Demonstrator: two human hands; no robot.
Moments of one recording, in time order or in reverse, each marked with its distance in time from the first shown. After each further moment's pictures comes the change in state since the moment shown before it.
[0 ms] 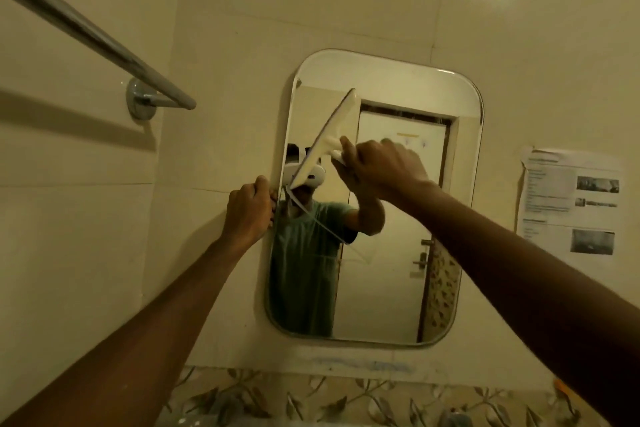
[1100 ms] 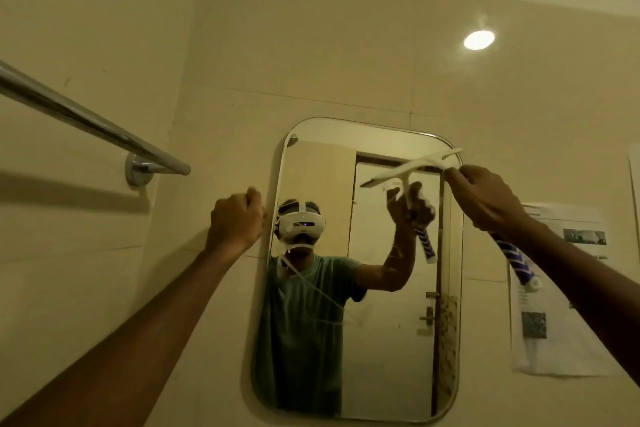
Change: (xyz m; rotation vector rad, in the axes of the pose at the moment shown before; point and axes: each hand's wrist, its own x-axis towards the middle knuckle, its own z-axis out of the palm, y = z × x) left_hand 0.054 0.041 -0.013 0.123 0.163 0.174; right_hand -0.017 0.127 -0.065 0.316 0.203 0.253
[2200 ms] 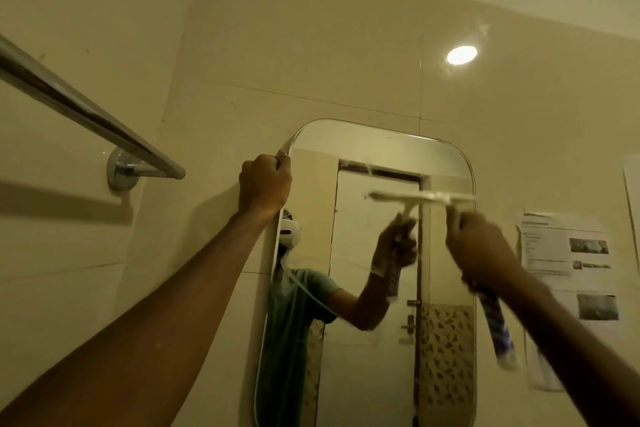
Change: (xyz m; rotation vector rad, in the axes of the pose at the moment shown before) left_hand 0.062 0.036 0.030 0.014 0.127 0.215; right_hand -0.047 -0.034 0.047 0.006 -0.032 0.326
